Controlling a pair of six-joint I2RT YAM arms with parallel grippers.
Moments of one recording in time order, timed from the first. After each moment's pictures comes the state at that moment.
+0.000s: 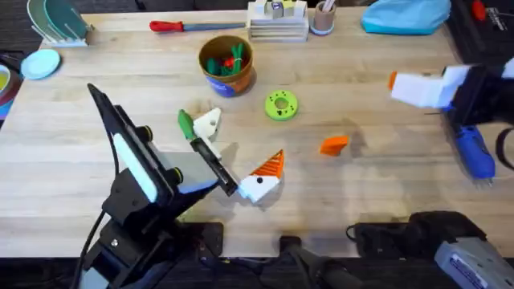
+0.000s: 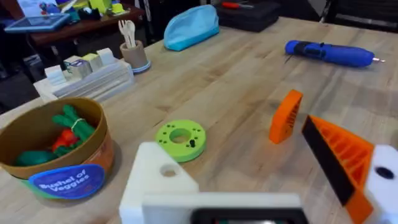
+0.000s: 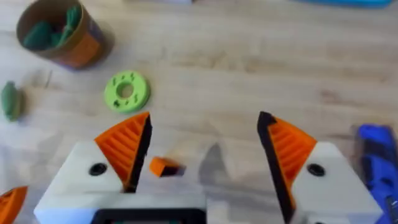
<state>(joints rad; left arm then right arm) -0.55 0.01 0.02 -0.09 0.33 0.08 0.00 0.72 0.93 -0.90 -0.20 0.01</state>
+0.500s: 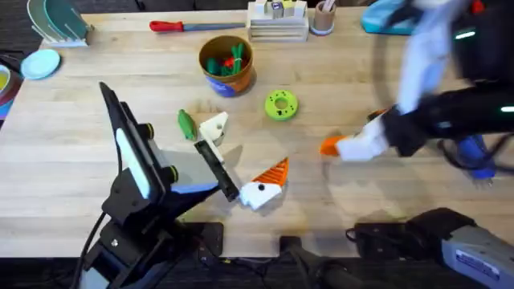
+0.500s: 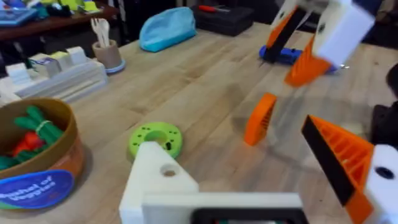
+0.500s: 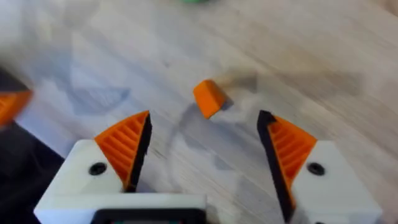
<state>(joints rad) -0.55 0.01 0.02 -0.08 0.42 0.01 0.31 0.99 0.93 -1.10 -0.25 -0.20</state>
